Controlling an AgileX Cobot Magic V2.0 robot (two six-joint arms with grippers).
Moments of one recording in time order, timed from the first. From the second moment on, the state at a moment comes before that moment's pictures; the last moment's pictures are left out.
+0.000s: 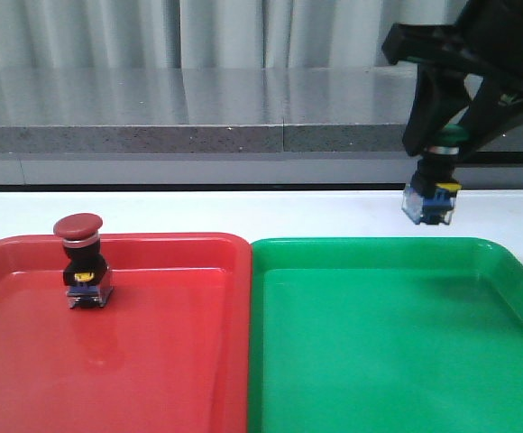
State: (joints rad) left arm 0.00 -0.01 0.00 0.05 0.01 -0.04; right arm 0.25 1.54 -1.09 0.19 0.63 0.06
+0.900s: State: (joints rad) left arm 0.00 -0.01 0.00 0.05 0.01 -0.04; right arm 0.32 1.63 -0.95 0.19 0.39 0.11
